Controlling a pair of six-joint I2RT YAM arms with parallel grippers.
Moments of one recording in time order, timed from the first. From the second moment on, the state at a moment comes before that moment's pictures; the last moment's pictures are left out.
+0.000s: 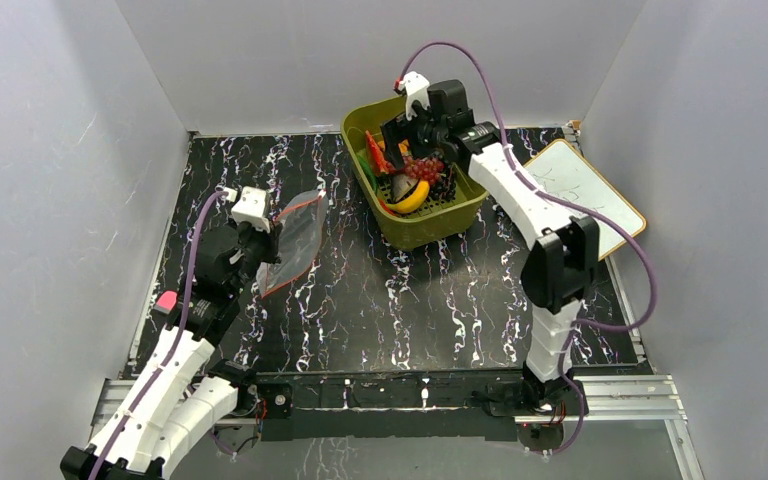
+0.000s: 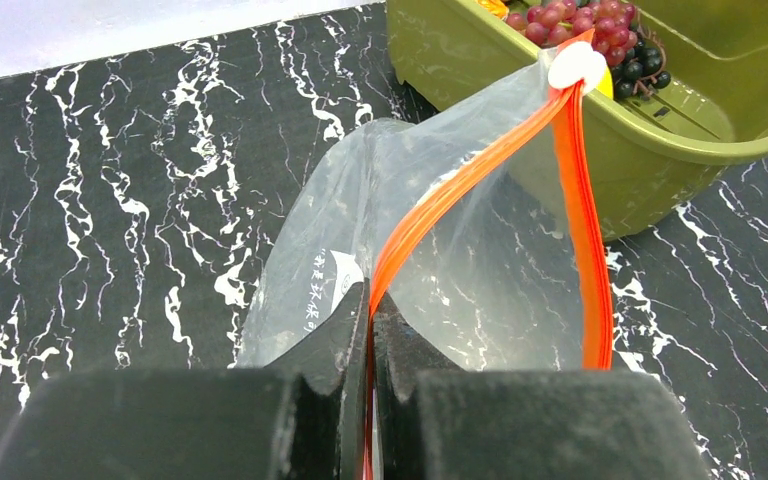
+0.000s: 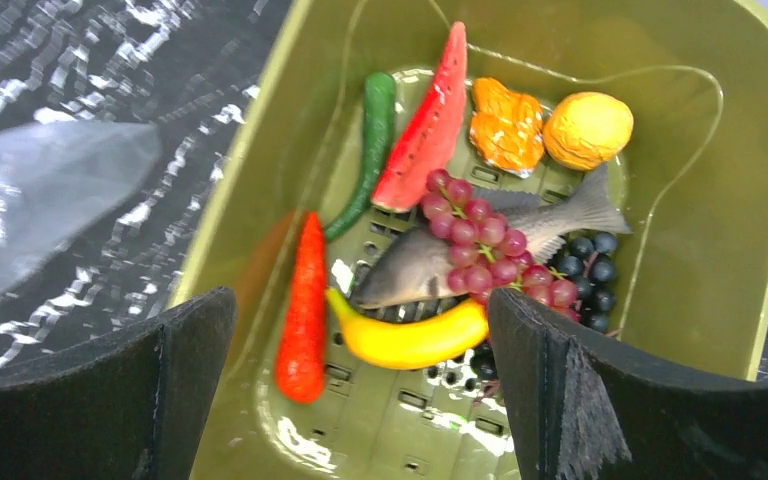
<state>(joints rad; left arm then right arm) -0.36 0.71 0.69 -0.22 -0.08 0.00 0.44 1.90 1.88 -0.48 -0.23 -0.11</state>
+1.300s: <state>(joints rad) -0.36 0.67 0.66 -0.20 -0.04 -0.03 0.39 2.40 2.19 -0.60 -0.19 -0.37</state>
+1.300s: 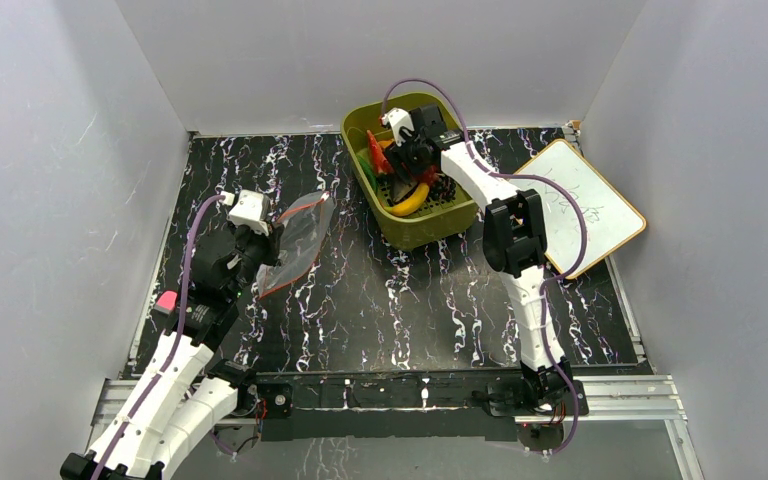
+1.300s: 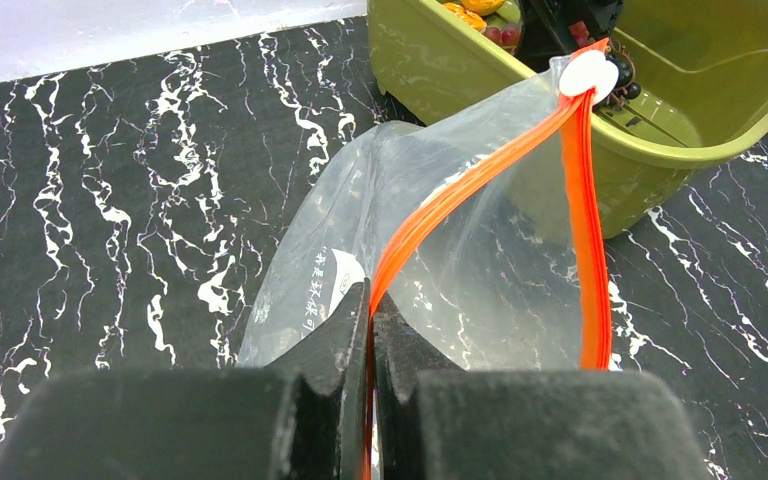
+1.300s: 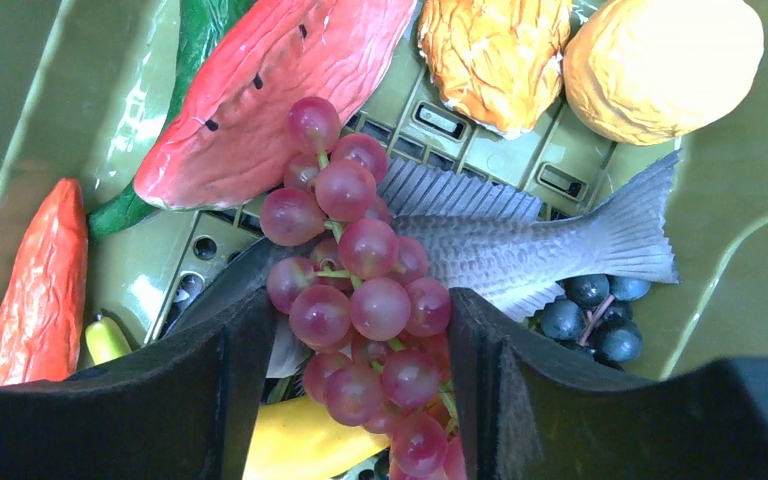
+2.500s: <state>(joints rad) -0.36 0.70 0.66 -0.21 -0.10 -0.03 0.39 2.24 2.08 -0.59 -0.06 -0.26</state>
